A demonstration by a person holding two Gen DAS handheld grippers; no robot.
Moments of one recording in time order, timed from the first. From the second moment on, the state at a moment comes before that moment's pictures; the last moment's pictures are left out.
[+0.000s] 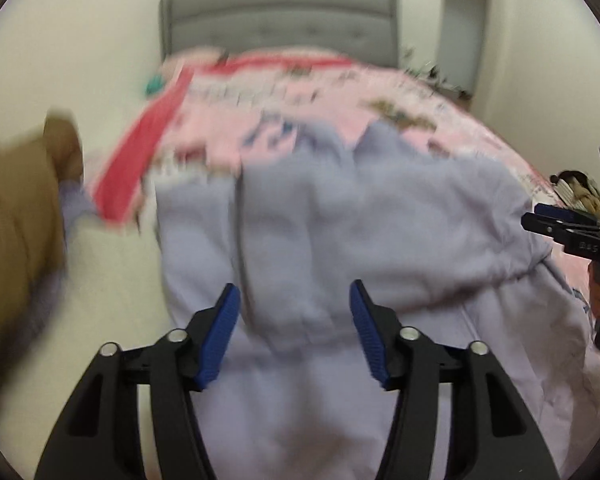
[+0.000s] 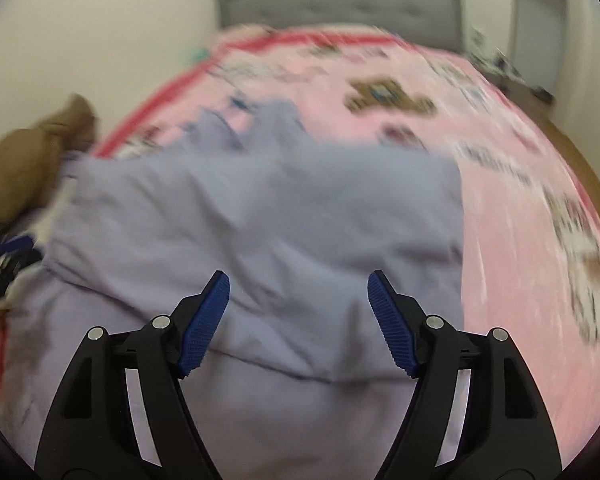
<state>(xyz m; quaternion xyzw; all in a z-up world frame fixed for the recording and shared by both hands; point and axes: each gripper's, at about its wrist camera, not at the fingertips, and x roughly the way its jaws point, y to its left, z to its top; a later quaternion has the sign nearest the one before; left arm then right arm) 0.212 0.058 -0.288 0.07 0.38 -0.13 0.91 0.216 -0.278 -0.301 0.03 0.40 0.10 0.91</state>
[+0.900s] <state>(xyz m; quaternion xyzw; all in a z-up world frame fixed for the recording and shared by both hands) 0.482 0.033 -0.371 0.15 0.50 -0.36 0.77 0.528 -0.124 -0.334 -0.11 0.53 0.34 0.77</state>
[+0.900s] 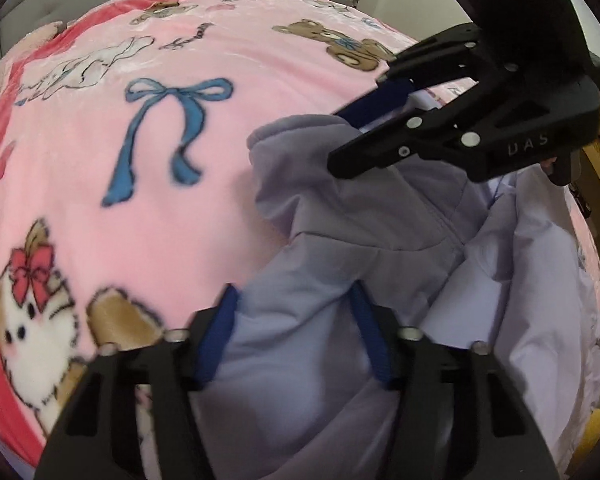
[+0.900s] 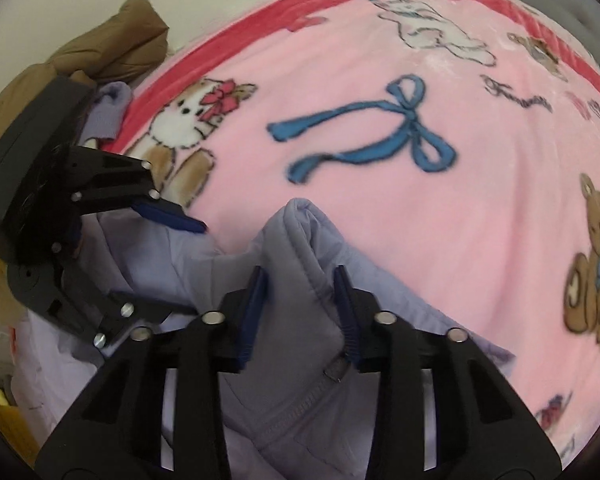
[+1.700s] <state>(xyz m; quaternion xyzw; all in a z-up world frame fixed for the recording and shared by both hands) 0.459 0.056 -0.366 0.12 0.49 -0.31 0.80 0.561 -0.103 -0.324 -0.06 0.53 0.30 0.79</state>
